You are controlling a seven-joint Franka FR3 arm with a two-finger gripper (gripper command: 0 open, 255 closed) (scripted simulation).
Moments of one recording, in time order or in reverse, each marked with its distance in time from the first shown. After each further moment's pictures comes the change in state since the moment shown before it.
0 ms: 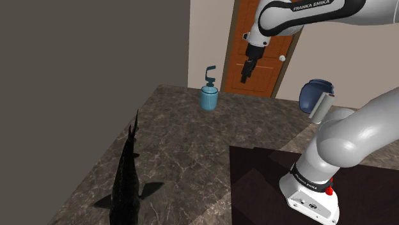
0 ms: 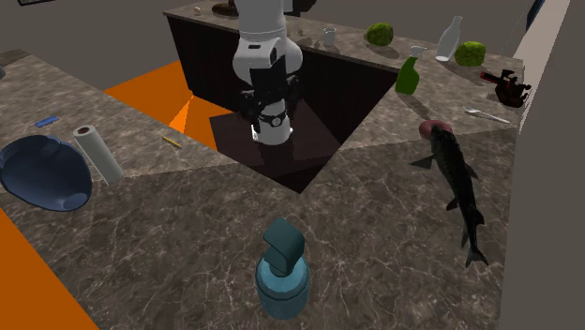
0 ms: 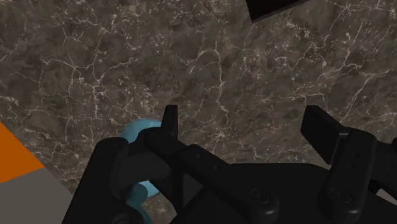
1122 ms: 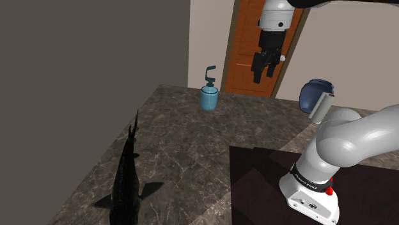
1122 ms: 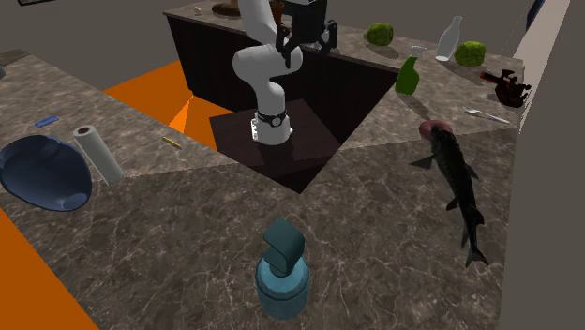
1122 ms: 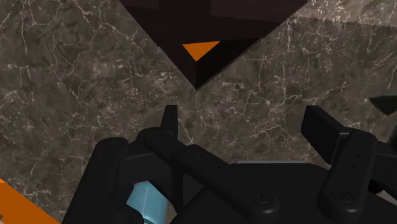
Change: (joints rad) arm -0.023 -0.278 0.315 0.020 0.106 -0.463 0.531
